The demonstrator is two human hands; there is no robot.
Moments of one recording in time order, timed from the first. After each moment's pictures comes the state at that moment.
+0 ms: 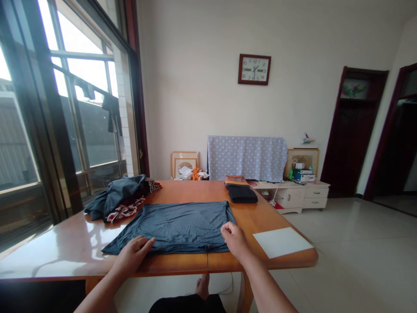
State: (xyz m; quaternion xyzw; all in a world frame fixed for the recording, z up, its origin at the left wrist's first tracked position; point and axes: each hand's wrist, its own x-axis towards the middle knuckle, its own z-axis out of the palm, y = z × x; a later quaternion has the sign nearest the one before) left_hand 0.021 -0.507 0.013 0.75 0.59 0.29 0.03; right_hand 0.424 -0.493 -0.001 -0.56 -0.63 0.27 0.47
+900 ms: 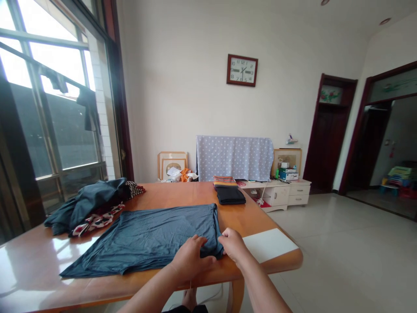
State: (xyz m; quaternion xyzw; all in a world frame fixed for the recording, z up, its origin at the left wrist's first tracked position) left_hand 0.260 -0.497 0.030 0.85 0.46 0.22 0.16; right_hand 0.462 -0.489 0.010 -0.67 -0.54 0.29 0.41
